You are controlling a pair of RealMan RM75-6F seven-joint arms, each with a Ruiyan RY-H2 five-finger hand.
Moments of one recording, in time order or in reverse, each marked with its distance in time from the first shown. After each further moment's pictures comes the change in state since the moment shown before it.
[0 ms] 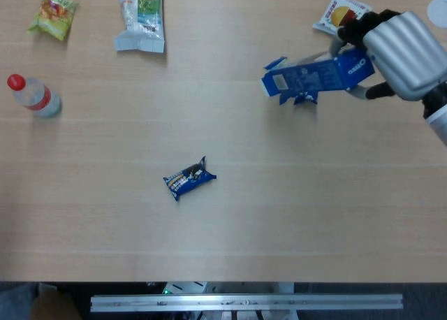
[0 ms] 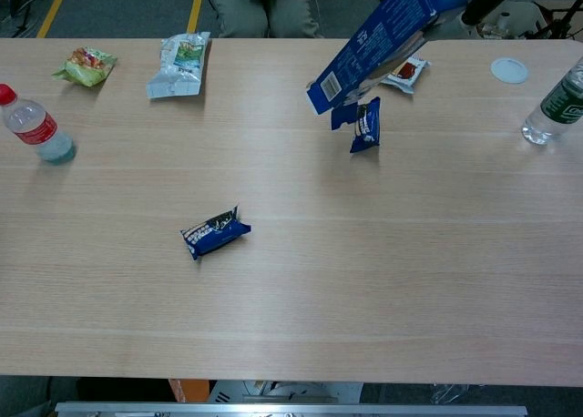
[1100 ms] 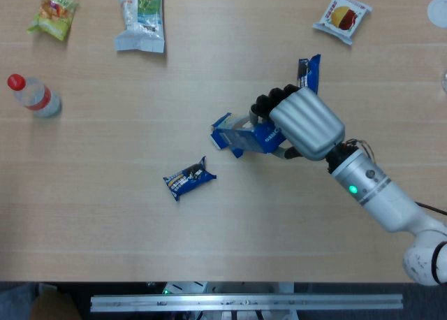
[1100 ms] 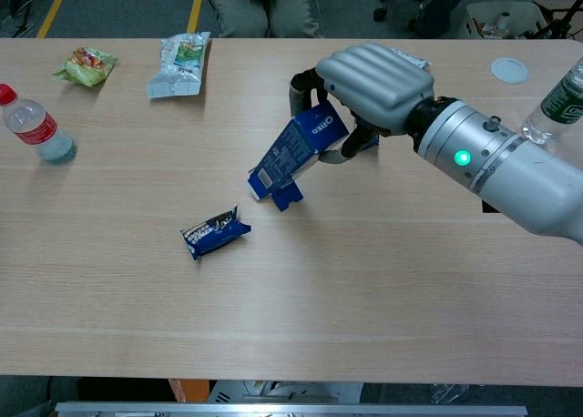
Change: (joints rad) left arm 0.005 -0.008 0.005 0.022 -0.004 -0.002 -0.019; right arm 0.006 -0.498 -0.096 0.145 -0.024 0.083 -0.286
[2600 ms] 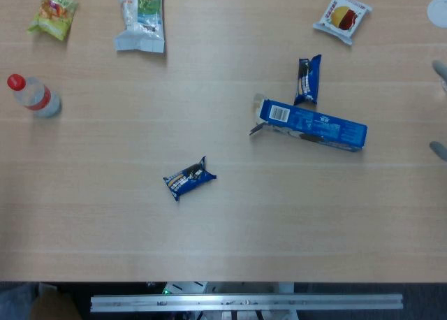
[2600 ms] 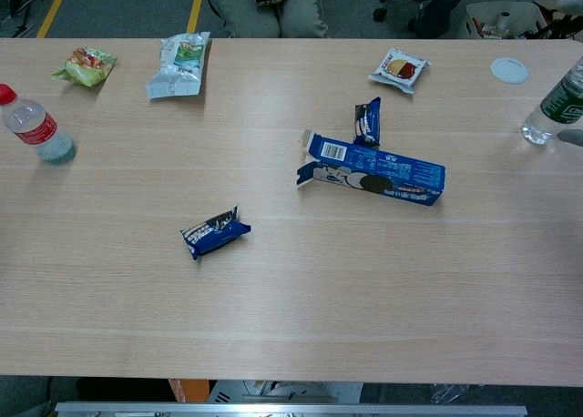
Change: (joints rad) left arm -0.044 0.036 -0.027 -0.024 0.023 -0.014 0.062; right arm -0.475 0.391 -0.144 -0.061 -0.165 0.393 0.260
